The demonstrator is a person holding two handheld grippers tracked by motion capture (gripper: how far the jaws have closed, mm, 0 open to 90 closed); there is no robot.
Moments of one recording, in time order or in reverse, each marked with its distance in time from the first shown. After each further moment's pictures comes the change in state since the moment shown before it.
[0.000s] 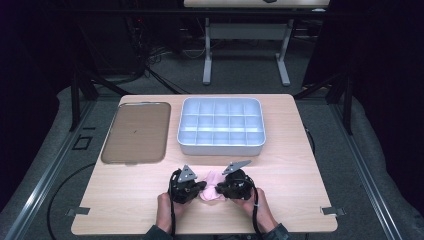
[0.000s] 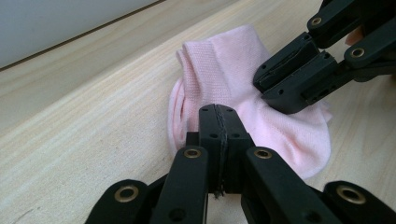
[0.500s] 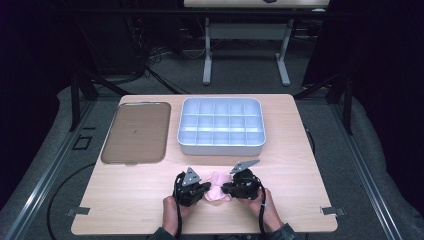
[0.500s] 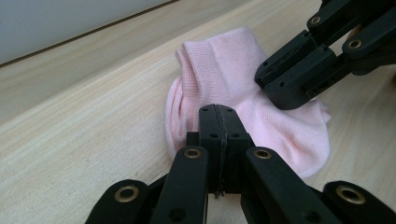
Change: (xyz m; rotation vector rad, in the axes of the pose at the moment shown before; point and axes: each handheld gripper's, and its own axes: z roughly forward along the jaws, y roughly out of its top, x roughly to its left) left arm -0.015 -0.001 0.009 -0.041 0.025 -0.021; right arm -0.015 -0.011 -0.012 -0.004 0.022 0.029
